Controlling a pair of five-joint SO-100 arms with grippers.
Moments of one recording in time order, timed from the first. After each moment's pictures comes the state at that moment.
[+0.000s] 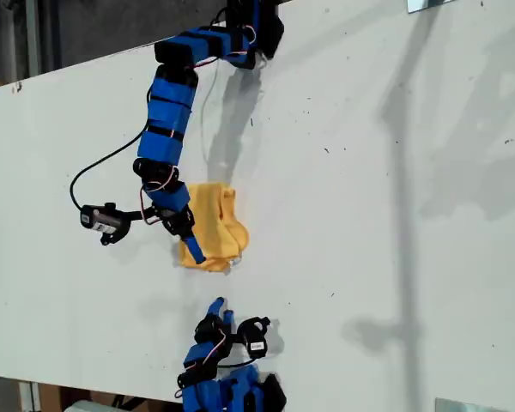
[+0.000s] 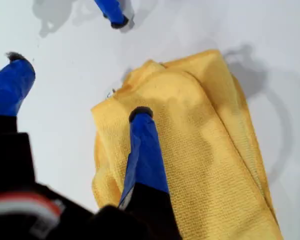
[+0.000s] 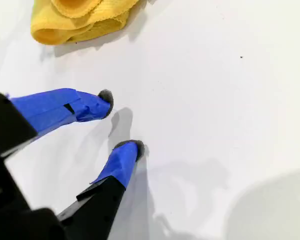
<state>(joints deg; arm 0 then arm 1) -32.4 139.0 164.4 36.8 -86.3 18.4 60.4 53.3 51.4 34.2</state>
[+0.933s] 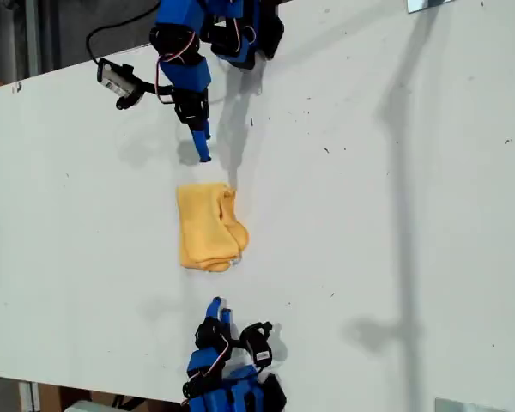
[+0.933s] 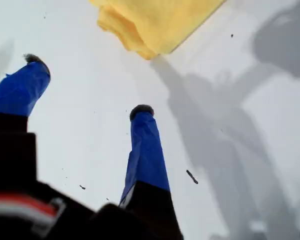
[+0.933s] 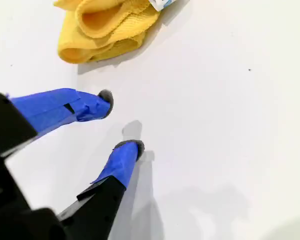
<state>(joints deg) -32.4 156.7 173.1 37.3 -83.8 19.5 157.4 146.7 59.2 63.9</state>
